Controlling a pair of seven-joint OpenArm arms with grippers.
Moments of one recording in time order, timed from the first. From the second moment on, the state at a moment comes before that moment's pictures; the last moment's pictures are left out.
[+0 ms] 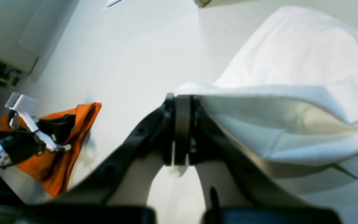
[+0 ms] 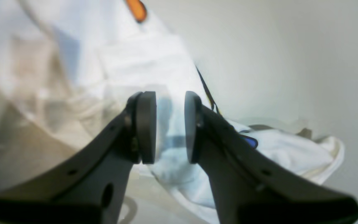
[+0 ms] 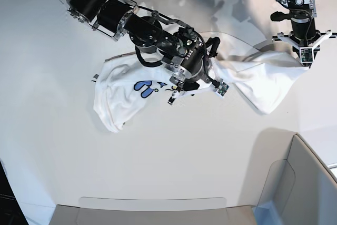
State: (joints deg) left arm 12.6 10.4 -50.9 114.2 27.6 -34.1 13.7; right arm 24.0 -0.9 -58.8 96.1 2.5 0.7 -82.8
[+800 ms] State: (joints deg) left arm 12.6 10.4 -50.9 114.2 27.5 -34.3 13.6; right arm 24.1 -5.6 -61.0 86.0 3.6 -7.9 -76.2
